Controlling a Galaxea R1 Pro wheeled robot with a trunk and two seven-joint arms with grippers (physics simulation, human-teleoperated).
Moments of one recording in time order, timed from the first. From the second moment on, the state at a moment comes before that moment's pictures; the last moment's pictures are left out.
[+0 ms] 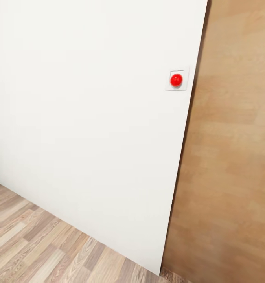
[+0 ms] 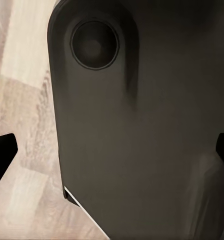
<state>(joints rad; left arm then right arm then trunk) 0.00 -0.01 -0.01 -0.01 0.00 0.00 0.00 0.00 0.04 0.00 0.00 0.00 -0.12 0.00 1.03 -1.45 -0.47</state>
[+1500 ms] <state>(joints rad) 0.00 -0.01 -0.01 -0.01 0.00 -0.01 0.00 0.00 0.04 0.00 0.00 -0.01 -0.13 0.00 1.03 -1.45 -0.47</state>
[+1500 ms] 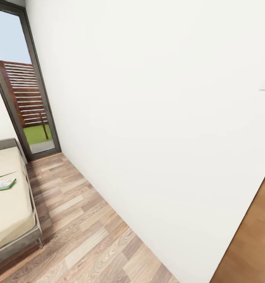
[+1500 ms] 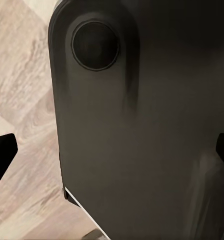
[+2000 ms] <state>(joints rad) 0.00 -0.01 -0.01 -0.01 0.00 -0.01 0.00 0.00 0.04 0.00 0.00 -0.01 -0.13 0.00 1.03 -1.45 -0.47</state>
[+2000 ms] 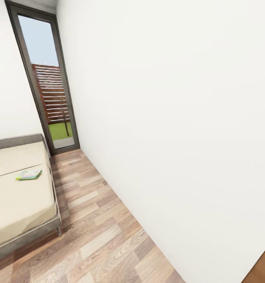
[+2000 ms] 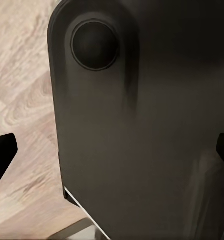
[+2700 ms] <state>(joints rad) 0.00 -0.01 -0.01 -0.01 0.00 -0.01 0.00 0.00 0.04 0.00 0.00 -0.01 -0.13 0.00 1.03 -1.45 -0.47</state>
